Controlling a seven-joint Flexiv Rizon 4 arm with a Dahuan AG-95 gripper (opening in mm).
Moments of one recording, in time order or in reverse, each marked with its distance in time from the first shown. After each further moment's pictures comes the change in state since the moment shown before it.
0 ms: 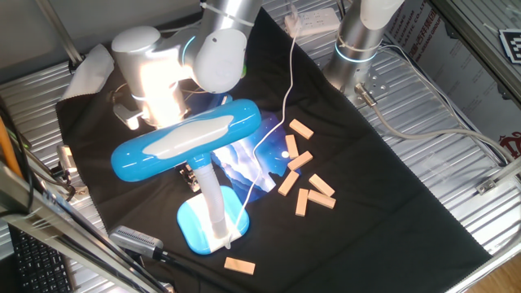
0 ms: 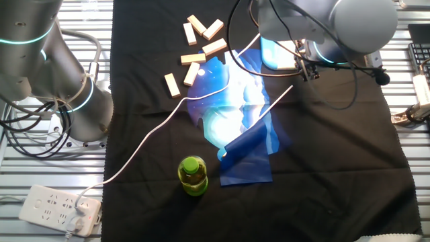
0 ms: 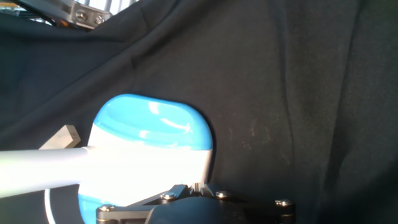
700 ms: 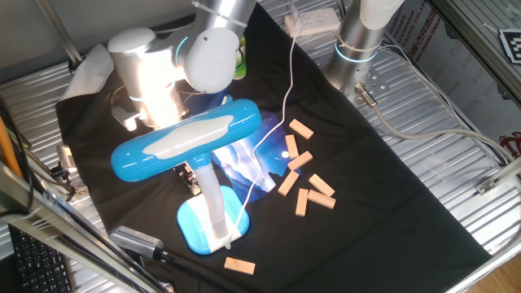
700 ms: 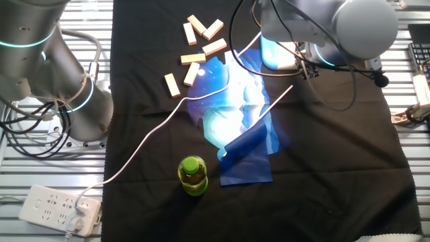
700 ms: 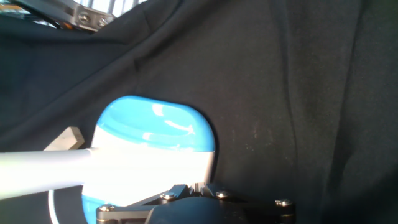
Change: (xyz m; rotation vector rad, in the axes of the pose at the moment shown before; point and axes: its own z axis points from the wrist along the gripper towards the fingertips) arm -0.001 0.007 0.004 -0.024 0.003 0.003
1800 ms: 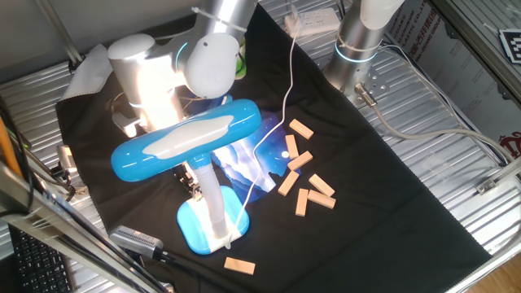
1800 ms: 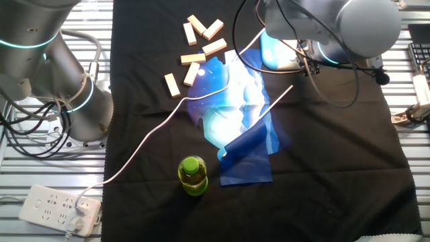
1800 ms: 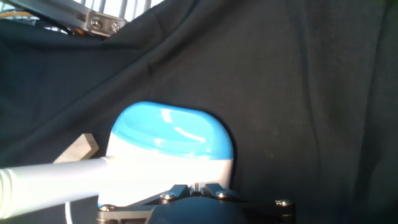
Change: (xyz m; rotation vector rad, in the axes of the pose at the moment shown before) arm -0.007 0.007 0.010 -0.029 0.001 0.012
